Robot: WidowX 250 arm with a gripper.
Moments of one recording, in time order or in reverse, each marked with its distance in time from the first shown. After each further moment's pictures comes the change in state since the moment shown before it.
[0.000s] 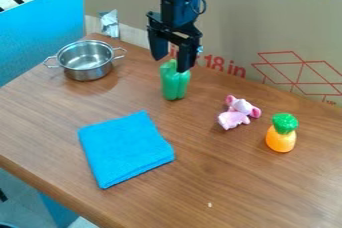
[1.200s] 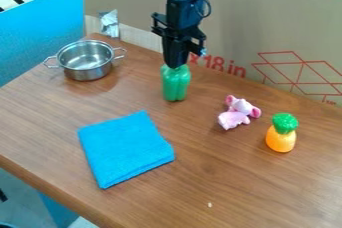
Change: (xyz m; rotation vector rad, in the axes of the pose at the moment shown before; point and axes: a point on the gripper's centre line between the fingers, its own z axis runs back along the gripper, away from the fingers) arm 0.006 -0.001 -0.005 0.024 0.028 -0.014
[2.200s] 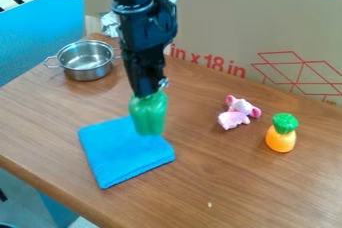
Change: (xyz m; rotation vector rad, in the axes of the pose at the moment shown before) arm -0.115 -0.058 0.039 -0.067 -0.095 -0.272
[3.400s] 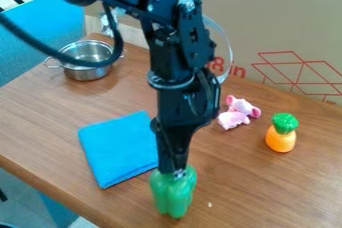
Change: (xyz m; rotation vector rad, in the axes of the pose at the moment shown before) arm -0.012 -0.079 -0.034 -0.065 0.068 -0.335
